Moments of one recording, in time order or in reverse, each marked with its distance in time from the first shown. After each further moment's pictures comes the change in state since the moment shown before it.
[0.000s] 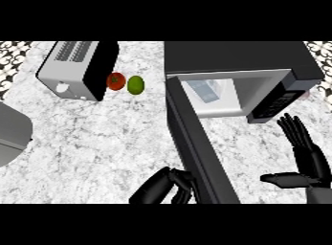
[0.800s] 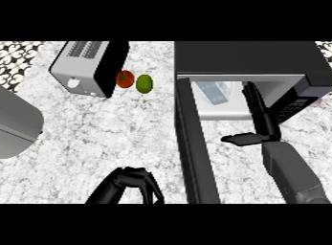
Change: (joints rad) left arm 0.251 0.022 0.215 -0.405 -0.006 -0.086 0.023; right arm -0.484 0.147 -0.036 0.570 0.073 -0.094 -0.093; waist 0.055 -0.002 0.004
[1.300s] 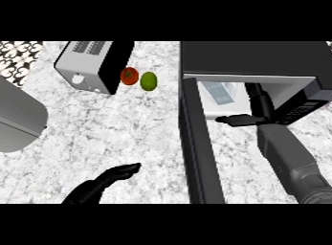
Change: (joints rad) left arm 0.133 0.042 0.056 -0.199 0.097 -0.012 0.001; right arm -0.184 -0.001 -0.048 0.167 -0.018 -0.099 0.044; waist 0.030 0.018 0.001
